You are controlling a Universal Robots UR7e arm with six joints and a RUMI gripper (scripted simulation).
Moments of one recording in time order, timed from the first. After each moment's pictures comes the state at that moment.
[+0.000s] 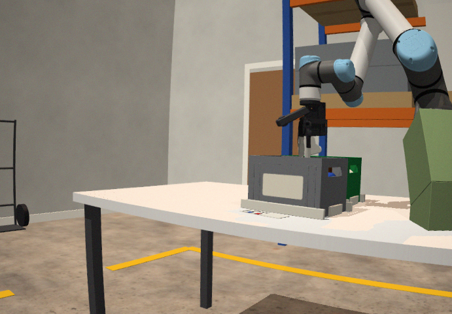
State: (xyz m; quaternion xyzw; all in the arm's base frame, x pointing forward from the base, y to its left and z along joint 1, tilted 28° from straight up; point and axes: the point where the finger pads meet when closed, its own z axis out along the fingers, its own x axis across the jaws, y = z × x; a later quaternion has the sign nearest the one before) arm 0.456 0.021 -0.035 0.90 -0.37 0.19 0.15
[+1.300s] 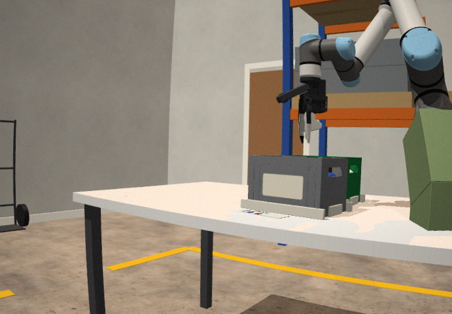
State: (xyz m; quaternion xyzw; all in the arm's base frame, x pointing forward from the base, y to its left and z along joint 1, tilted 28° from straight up) arm 0.439 0.053 0.036 0.89 -0.37 0.20 0.15
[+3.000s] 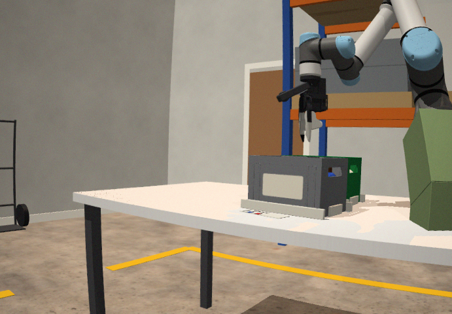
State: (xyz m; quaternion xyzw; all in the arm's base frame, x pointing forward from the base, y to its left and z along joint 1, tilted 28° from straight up) arm 0.435 0.055 0.039 0.90 -0.37 0.19 0.15
